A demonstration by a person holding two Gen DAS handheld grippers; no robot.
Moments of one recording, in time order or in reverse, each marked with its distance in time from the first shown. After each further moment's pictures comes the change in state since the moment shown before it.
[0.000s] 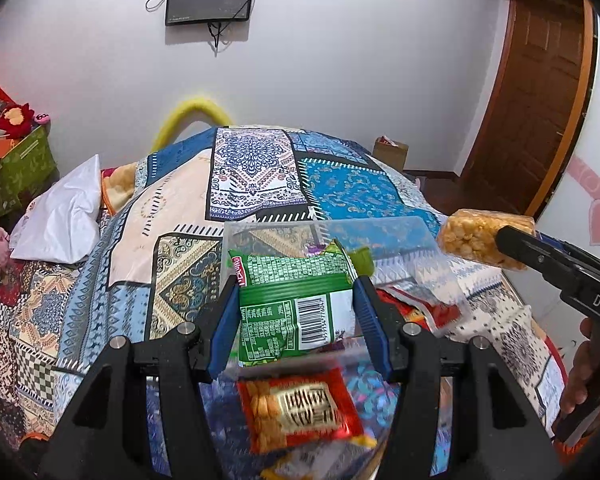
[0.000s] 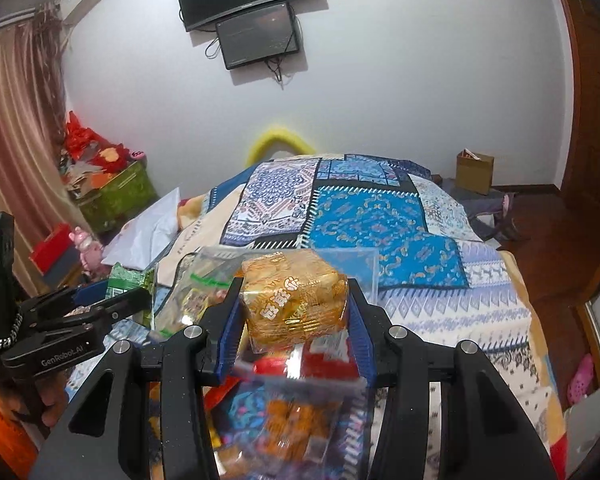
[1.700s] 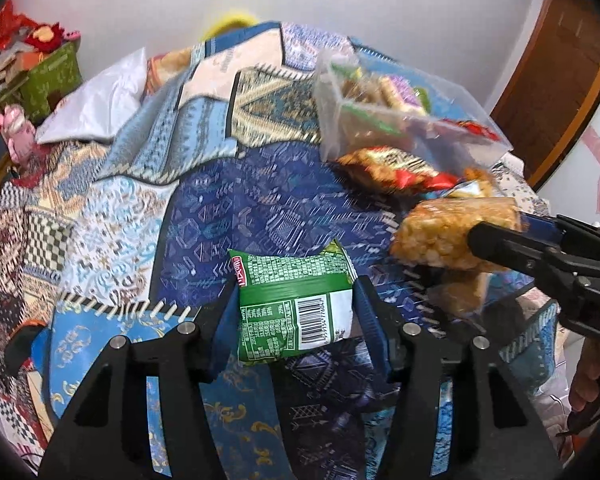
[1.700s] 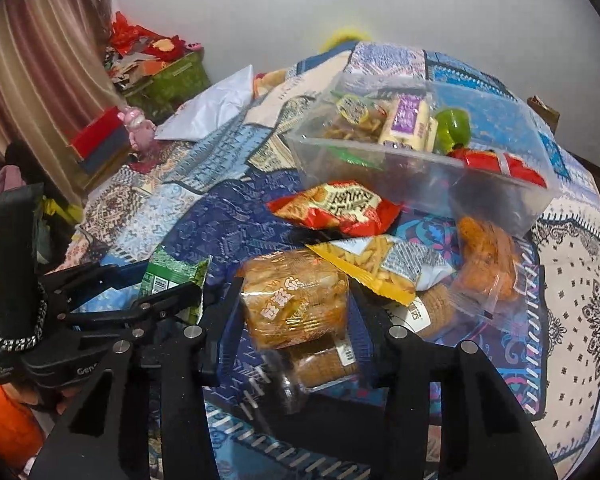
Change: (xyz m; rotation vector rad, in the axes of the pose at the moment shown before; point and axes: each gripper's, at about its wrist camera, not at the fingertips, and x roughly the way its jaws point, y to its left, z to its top) left arm -0.065 0.078 -0.173 -0.088 0.215 0.031; right arm 0.016 0.126 -0.125 -0.140 0.311 0.142
